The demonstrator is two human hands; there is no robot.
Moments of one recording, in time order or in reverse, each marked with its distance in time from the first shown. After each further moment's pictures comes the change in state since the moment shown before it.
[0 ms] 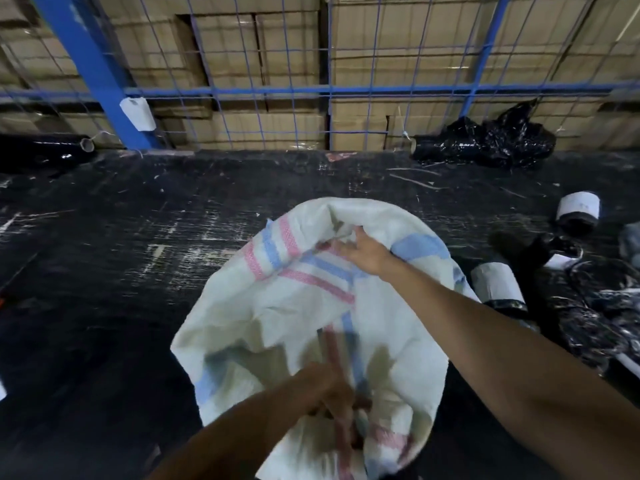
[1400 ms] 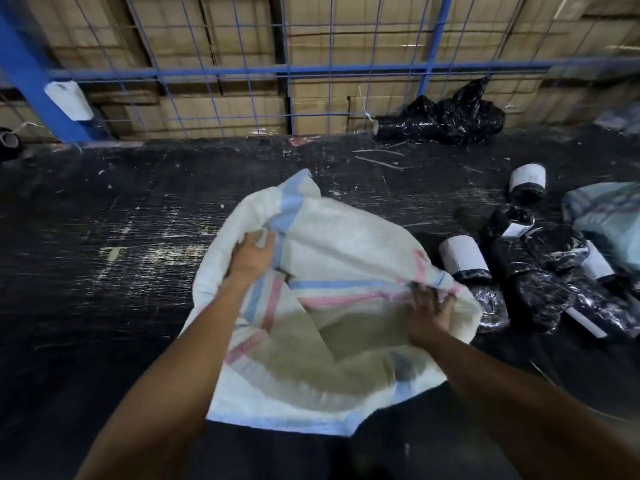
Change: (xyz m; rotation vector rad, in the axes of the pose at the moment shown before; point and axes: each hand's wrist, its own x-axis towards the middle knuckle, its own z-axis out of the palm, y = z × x) left_hand 0.008 -0.101 -0.127 -0.630 1.267 0.087; right_hand -0.116 0.168 0.034 -0.902 0.044 0.519
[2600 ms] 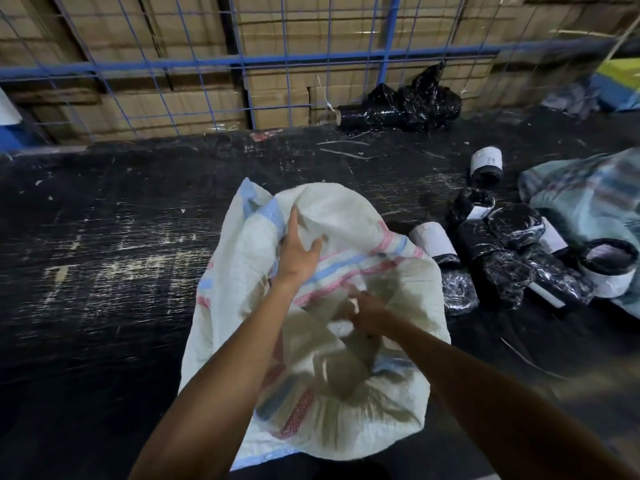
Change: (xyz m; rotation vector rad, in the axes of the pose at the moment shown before) left_hand -0.033 0.077 0.096 -0.374 -0.191 0.264; right_hand 0.001 -0.028 -0.010 0.665 -0.099 -0.385
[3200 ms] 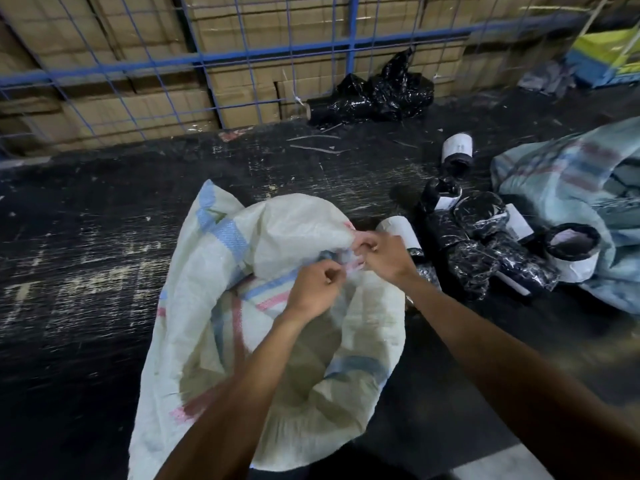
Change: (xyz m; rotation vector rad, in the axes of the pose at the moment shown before) left_hand -0.050 0.037 0.090 0.203 -0.204 0.094; right_hand -0.017 0.040 -0.129 0.322 0.436 0.031
